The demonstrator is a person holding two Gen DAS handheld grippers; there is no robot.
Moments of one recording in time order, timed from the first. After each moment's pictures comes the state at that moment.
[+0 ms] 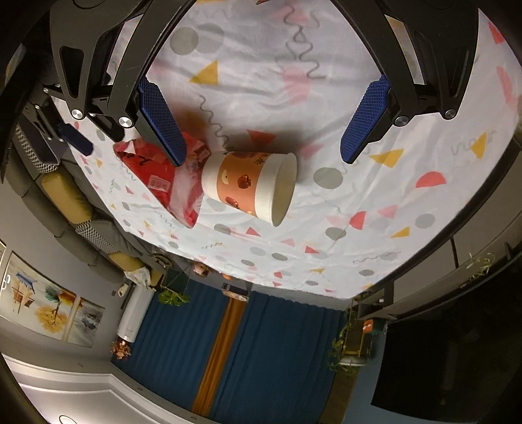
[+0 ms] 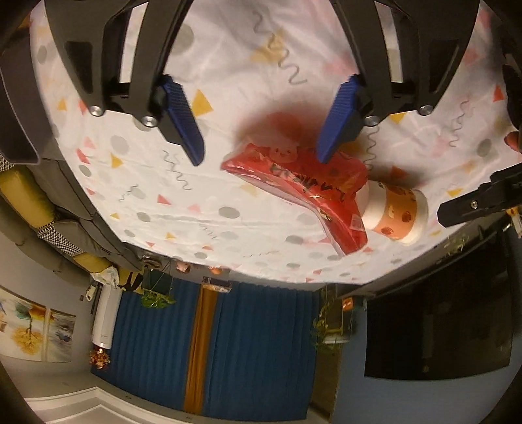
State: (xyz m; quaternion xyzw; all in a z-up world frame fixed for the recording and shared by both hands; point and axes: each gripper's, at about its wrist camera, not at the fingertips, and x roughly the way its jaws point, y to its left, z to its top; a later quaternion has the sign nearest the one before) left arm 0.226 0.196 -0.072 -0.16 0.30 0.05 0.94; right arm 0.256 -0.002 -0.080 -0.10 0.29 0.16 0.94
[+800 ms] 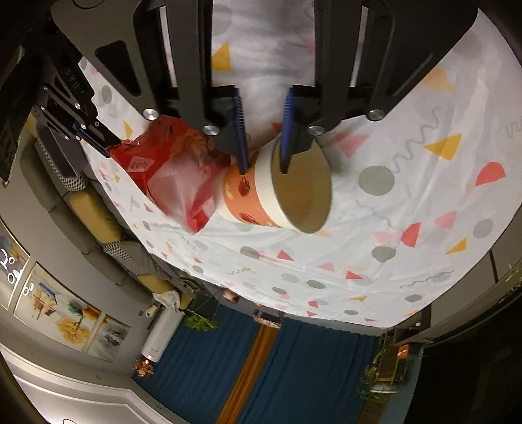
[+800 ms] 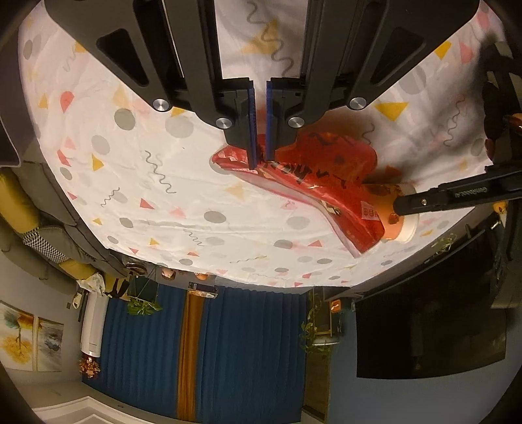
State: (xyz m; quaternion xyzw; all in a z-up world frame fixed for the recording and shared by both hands) left arm 0.271 0.198 -0.097 -0.18 0.34 -0.04 0.92; right arm 0.255 -0.012 -0.082 -0.08 0.29 0.19 0.93
